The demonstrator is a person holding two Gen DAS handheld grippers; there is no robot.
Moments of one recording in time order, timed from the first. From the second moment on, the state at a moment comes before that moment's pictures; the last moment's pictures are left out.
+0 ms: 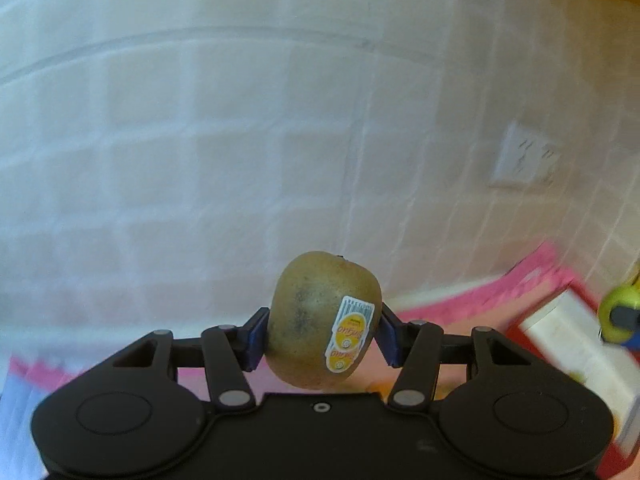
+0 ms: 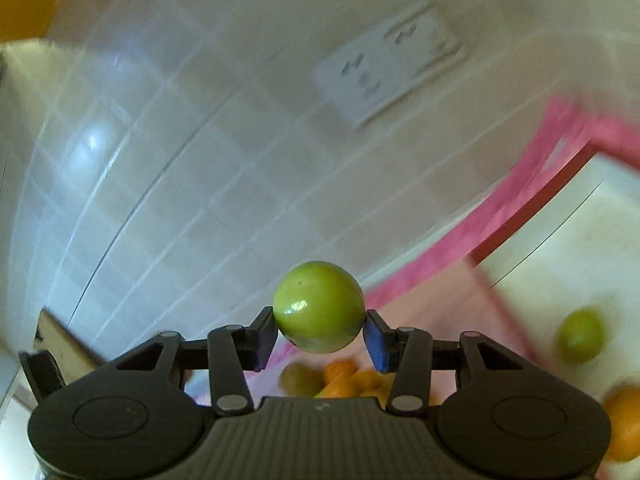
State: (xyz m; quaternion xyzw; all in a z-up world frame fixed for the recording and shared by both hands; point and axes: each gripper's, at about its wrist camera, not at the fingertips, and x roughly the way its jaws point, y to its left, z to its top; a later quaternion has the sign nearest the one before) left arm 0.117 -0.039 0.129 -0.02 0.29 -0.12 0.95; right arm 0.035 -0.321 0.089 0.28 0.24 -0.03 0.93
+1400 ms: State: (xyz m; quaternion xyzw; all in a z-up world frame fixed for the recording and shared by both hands) left arm 0.189 -0.354 0.017 0.07 0.45 -0.36 0.81; right arm -0.023 -0.444 0.008 0.27 0.34 -0.19 0.88
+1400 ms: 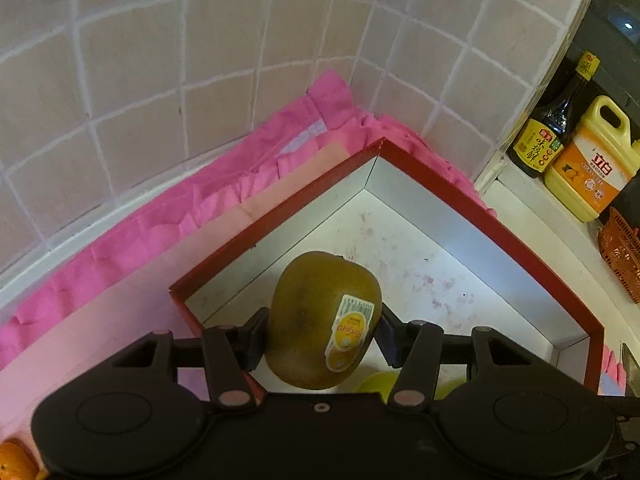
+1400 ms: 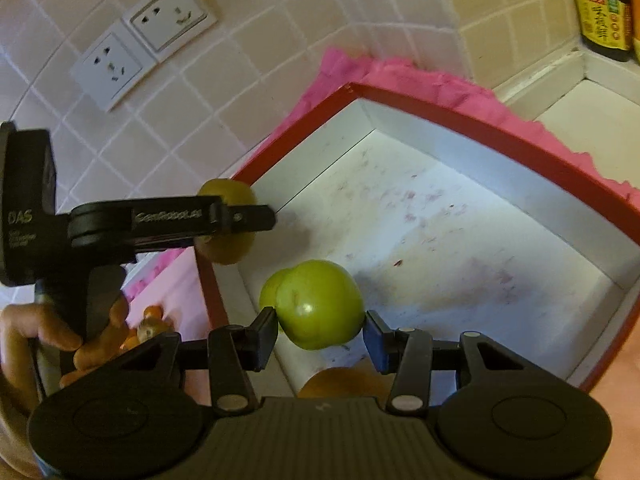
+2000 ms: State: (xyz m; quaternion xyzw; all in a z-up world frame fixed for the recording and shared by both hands) left arm 0.189 -0.336 0.047 0.09 0.41 -0.32 0.85; right arm -0.044 -0.448 0.035 0.28 0.30 -0.19 0.89
